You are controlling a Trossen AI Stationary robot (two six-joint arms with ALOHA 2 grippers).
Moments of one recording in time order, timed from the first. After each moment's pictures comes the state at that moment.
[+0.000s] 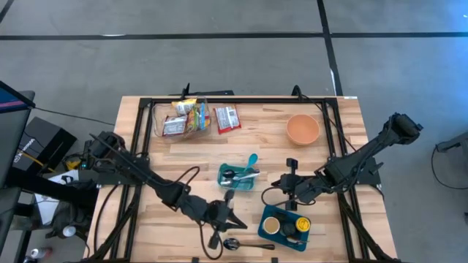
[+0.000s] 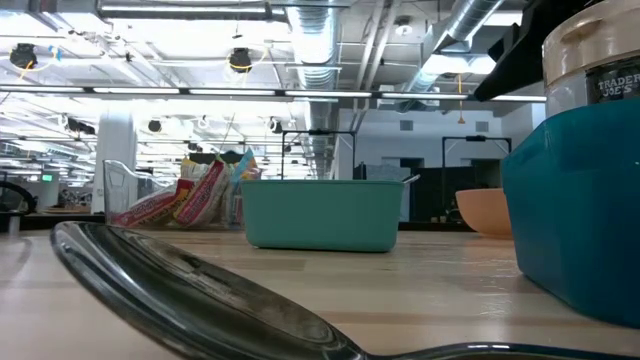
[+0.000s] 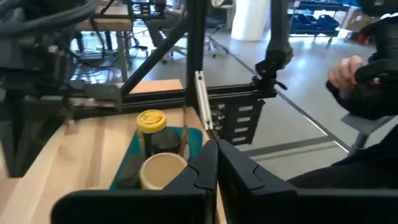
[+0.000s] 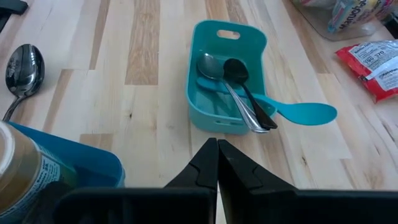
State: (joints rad) left arm -0.56 1.72 1.12 0.40 -0.25 -0.11; right arm 0.55 1.26 0.74 -0.30 0.55 0.36
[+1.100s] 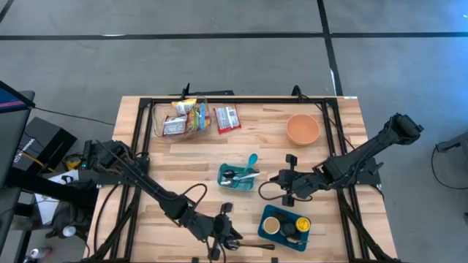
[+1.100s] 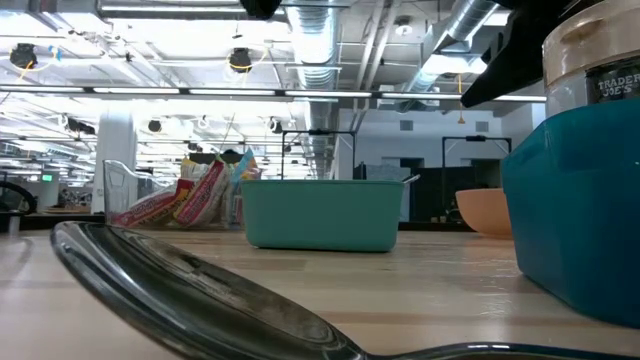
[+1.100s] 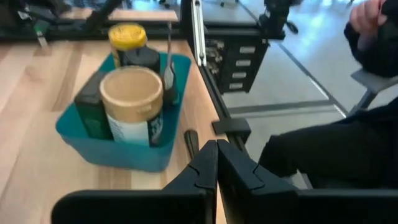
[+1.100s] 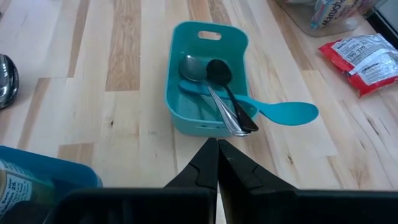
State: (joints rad) left arm -0.64 1.85 1.16 0.27 -0.31 -0.27; right arm 0.50 1.26 0.74 -0.30 0.55 0.36
